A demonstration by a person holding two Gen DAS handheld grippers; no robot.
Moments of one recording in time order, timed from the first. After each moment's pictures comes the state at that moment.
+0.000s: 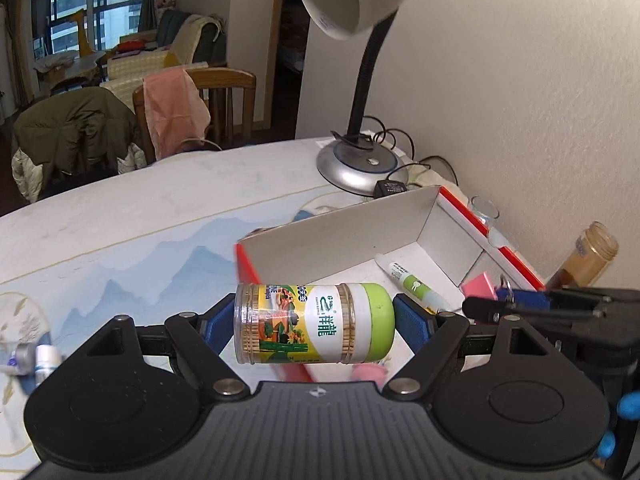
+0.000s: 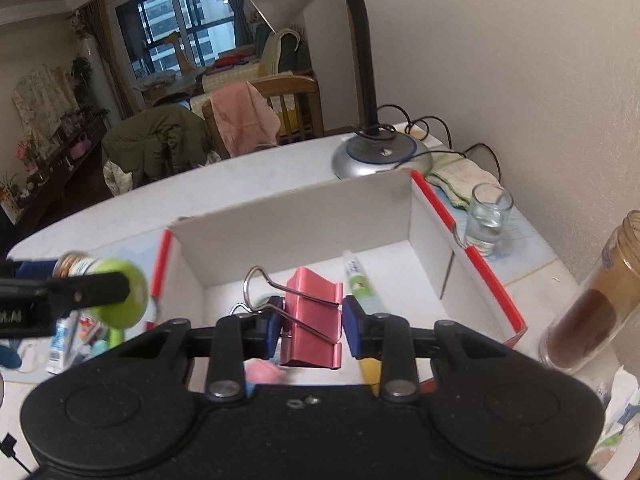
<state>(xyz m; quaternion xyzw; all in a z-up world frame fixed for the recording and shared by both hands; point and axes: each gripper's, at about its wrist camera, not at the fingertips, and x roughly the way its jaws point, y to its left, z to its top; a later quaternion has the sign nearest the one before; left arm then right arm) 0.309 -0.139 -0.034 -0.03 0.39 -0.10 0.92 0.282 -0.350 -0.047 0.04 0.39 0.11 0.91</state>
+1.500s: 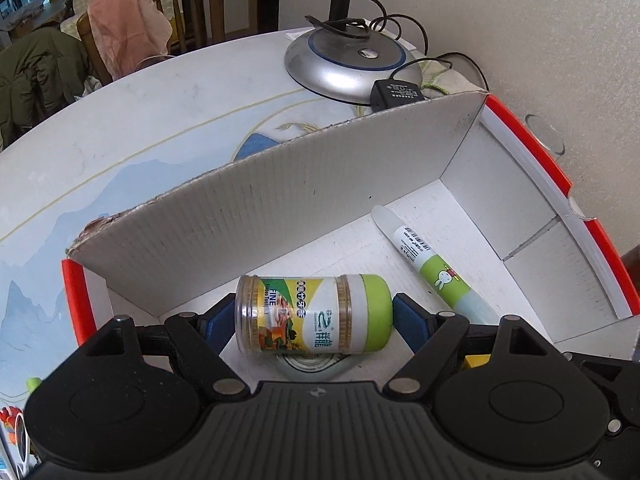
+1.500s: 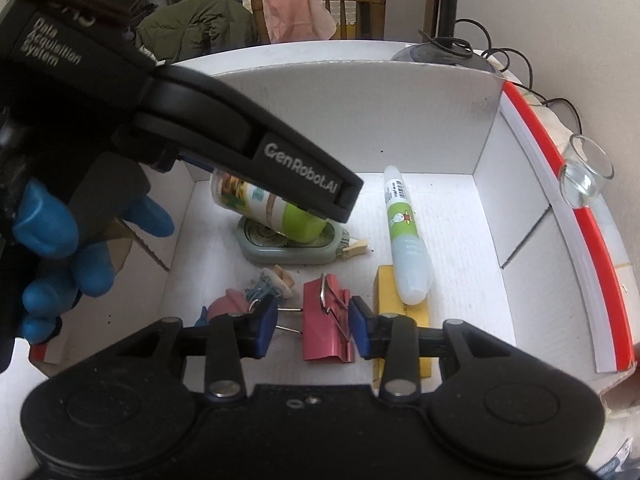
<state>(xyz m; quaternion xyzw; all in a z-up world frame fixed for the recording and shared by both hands) 0.428 -0.207 -0.129 0.01 0.52 -0.10 0.85 0.327 -0.325 -0.119 -0.05 0.49 0.19 0.85</state>
